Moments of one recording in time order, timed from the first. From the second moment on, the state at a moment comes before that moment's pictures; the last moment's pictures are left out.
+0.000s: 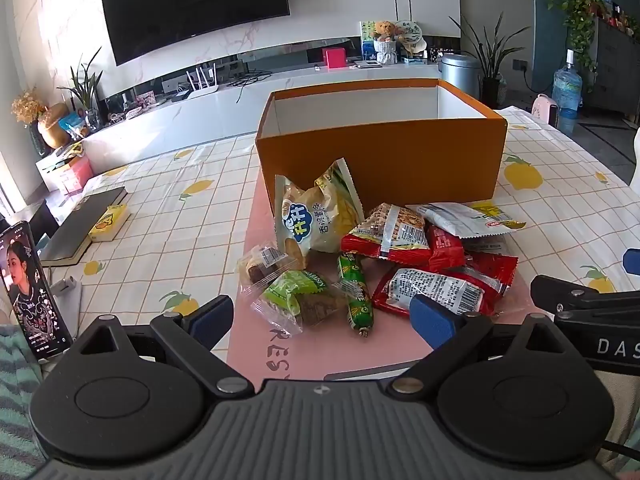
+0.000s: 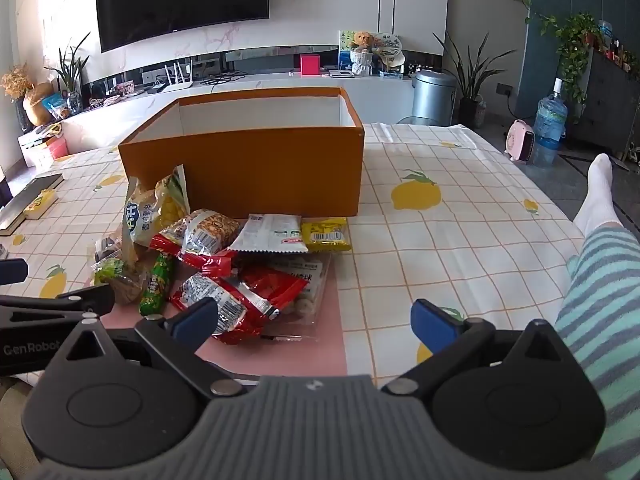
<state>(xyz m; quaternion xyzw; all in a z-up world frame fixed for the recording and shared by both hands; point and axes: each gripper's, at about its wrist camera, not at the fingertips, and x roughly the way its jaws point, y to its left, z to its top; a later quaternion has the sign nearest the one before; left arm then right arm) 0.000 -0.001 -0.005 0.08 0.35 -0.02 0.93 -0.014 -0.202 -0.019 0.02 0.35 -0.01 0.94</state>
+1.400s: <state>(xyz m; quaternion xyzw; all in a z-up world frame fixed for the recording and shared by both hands) 0.001 0.003 -0.005 0.07 0.36 -0.02 0.93 -0.012 -0.203 -0.020 0.02 0.36 -0.01 0.93</state>
